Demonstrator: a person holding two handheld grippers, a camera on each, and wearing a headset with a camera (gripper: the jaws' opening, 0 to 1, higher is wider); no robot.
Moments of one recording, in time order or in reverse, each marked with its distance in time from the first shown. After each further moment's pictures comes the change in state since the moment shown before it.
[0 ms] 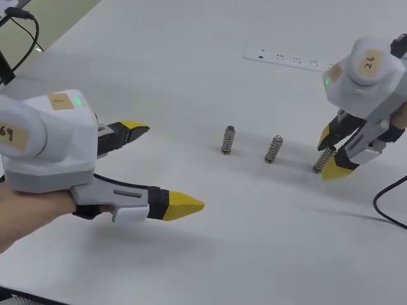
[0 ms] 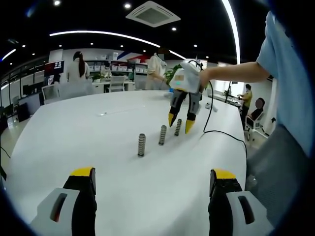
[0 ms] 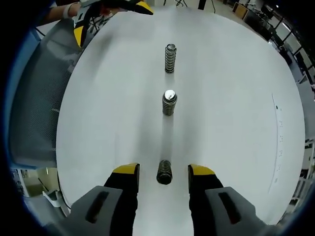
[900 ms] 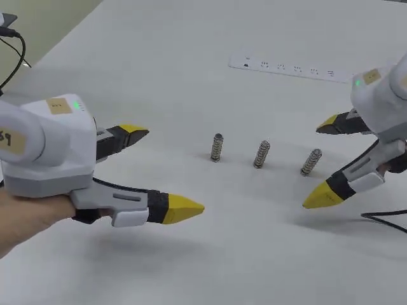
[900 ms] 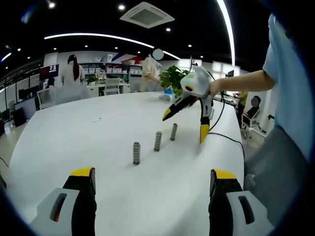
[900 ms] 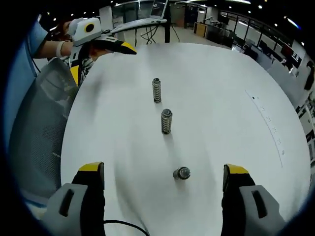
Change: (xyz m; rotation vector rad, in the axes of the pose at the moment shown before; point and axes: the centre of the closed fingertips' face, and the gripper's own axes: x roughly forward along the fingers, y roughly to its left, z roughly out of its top) left arm 0.009 -0.008 0.016 0.031 -0.006 -0.038; right arm -0.018 0.020 0.013 0.270 -0.376 -0.109
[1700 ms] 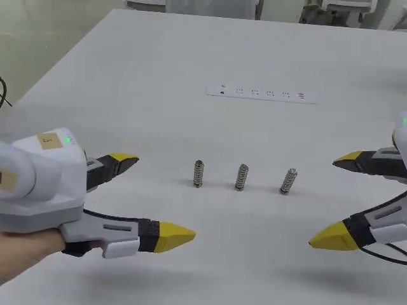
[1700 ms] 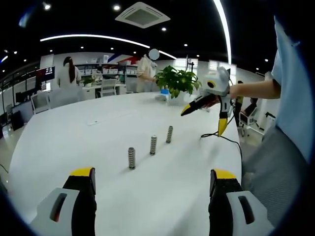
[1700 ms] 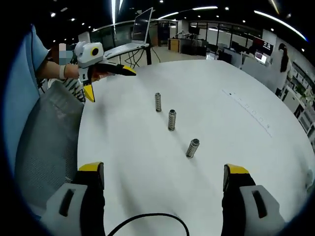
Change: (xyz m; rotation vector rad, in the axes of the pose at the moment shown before) left arm 0.000 -0.011 0.010 0.023 0.001 -0.024; right arm -0.061 0.040 -0.018 0.188 -0.192 -0.136
